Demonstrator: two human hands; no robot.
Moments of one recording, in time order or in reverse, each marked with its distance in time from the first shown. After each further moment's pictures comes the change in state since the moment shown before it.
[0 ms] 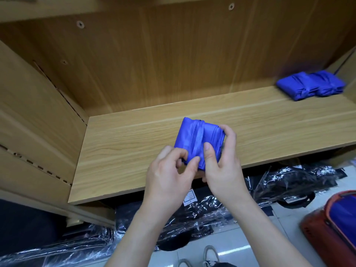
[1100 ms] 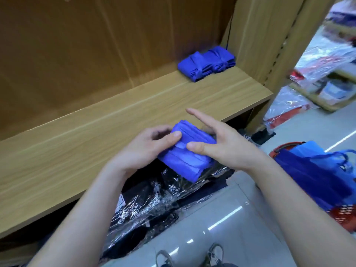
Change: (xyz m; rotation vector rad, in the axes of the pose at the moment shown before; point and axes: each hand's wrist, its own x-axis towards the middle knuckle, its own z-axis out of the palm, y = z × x) left_hand 0.045 0.135 0.161 -0.553 -0.914 -0.240; right_hand 0.034 0.069 -0.269 0.072 -0.386 0.188
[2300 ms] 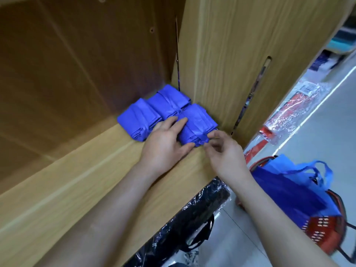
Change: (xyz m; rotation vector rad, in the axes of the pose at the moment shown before) left_hand 0.307 0.004 0.057 0.983 0.171 0.296; right_hand 0.122 0.097 -0.169 -0.258 0.741 0.295
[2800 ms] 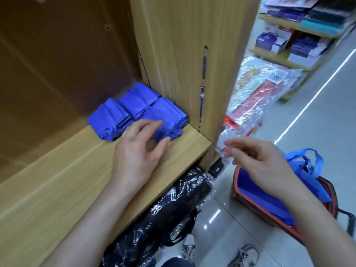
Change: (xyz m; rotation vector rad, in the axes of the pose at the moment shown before) left_hand -0.028 0.045 -0.001 -0.099 0.324 0.059; right_hand -0.027 0.052 -0.124 0.116 -0.142 -0.005
